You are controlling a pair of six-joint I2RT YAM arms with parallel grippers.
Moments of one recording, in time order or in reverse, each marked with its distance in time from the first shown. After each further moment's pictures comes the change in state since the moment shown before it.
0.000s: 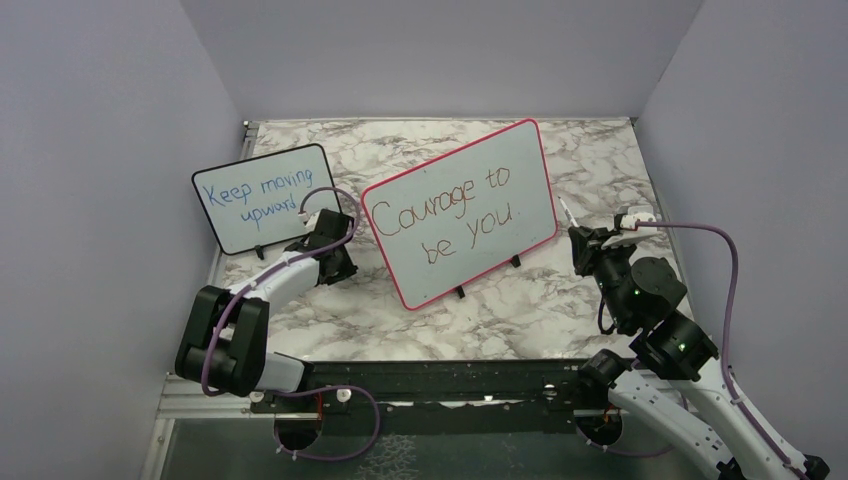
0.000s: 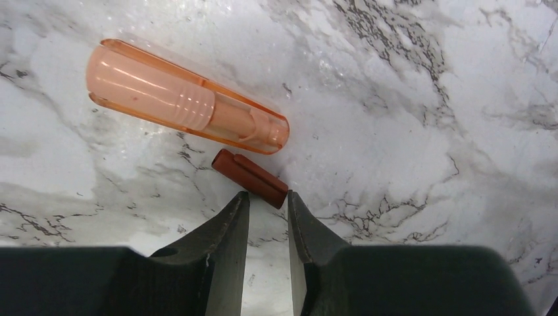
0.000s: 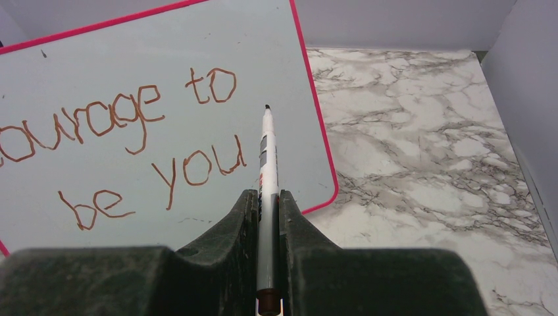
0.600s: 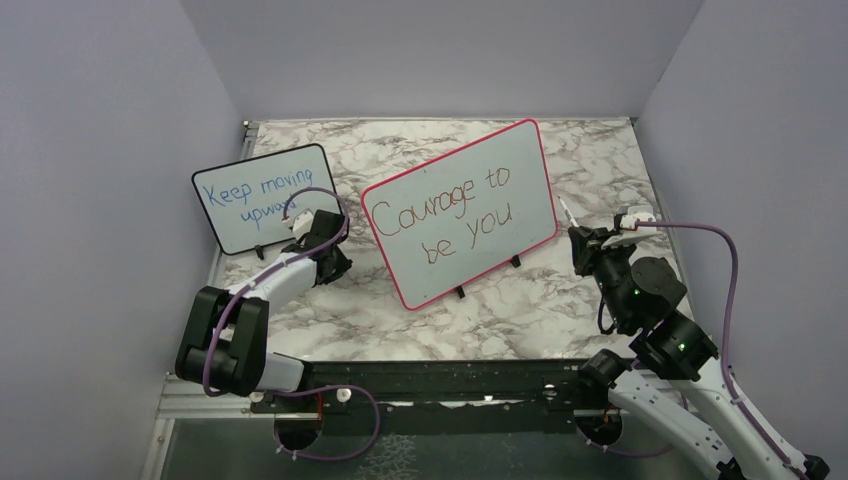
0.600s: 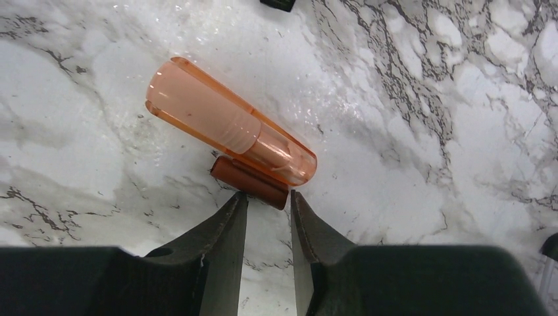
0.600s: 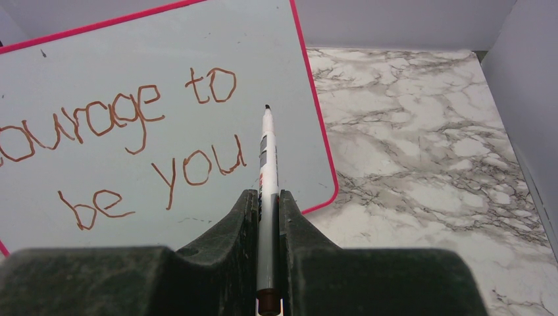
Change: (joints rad) left arm 0.034 -0.002 -0.018 0.036 -0.092 -0.170; right arm 0.000 0.001 0.000 0.000 0.000 0.000
